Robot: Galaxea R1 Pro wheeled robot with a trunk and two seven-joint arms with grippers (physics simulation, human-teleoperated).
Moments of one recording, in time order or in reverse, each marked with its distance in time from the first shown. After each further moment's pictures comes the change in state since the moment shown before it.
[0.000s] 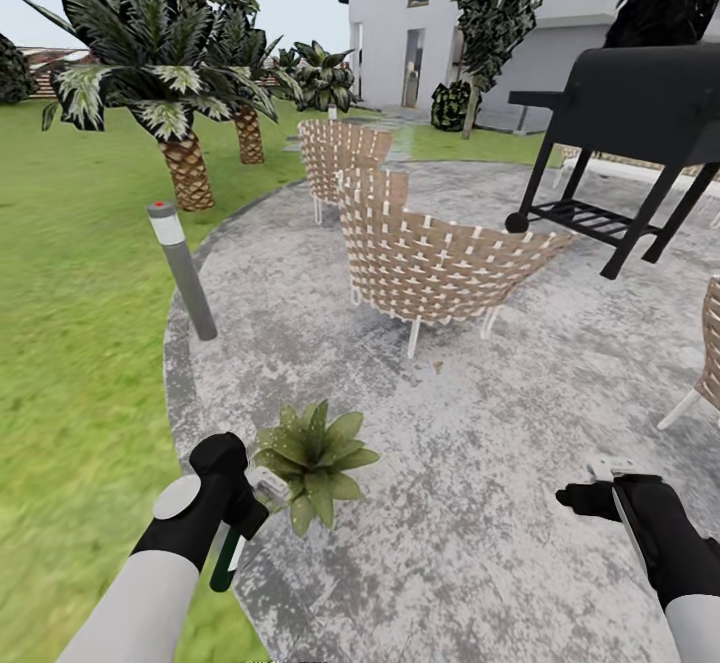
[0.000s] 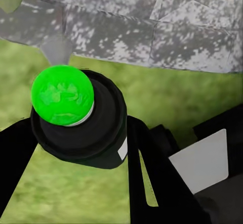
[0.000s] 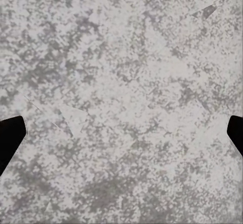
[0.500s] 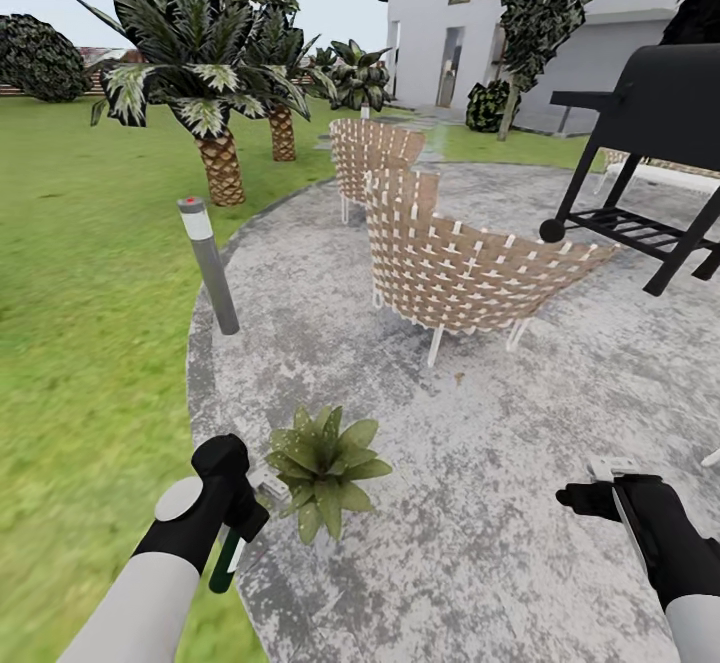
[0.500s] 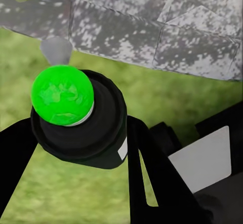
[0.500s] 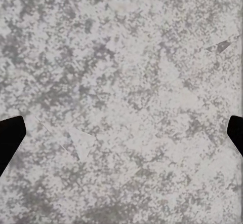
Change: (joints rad) left arm 0.005 0.000 -0.017 0.000 -0.003 0.000 0.001; right arm 0.000 0.000 0.000 -0.001 -0.001 0.000 0.000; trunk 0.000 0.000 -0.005
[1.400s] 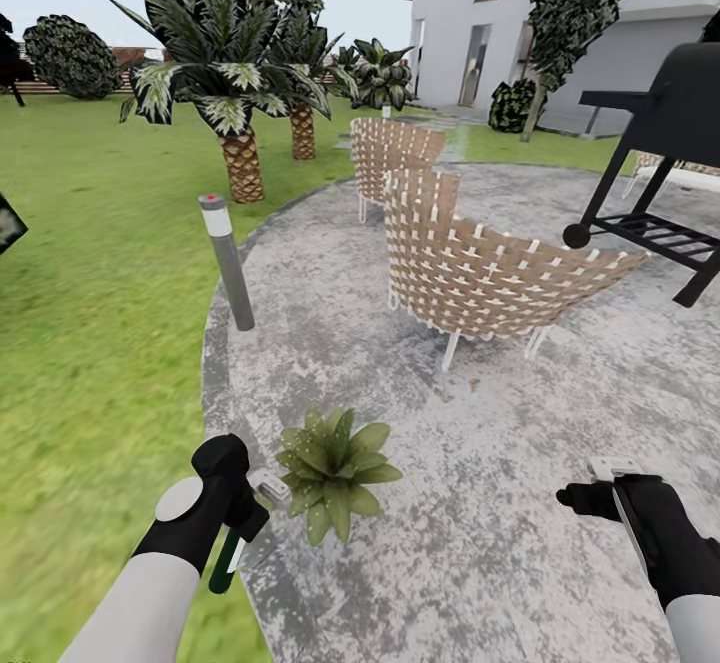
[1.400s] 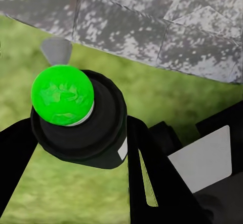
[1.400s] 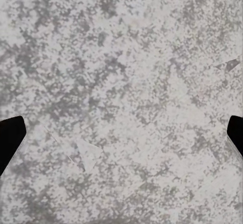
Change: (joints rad) left arm 0.001 0.000 0.000 0.000 0.000 0.000 0.003; right arm 0.000 0.000 -0.001 0.000 0.000 0.000 -0.001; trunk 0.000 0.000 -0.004
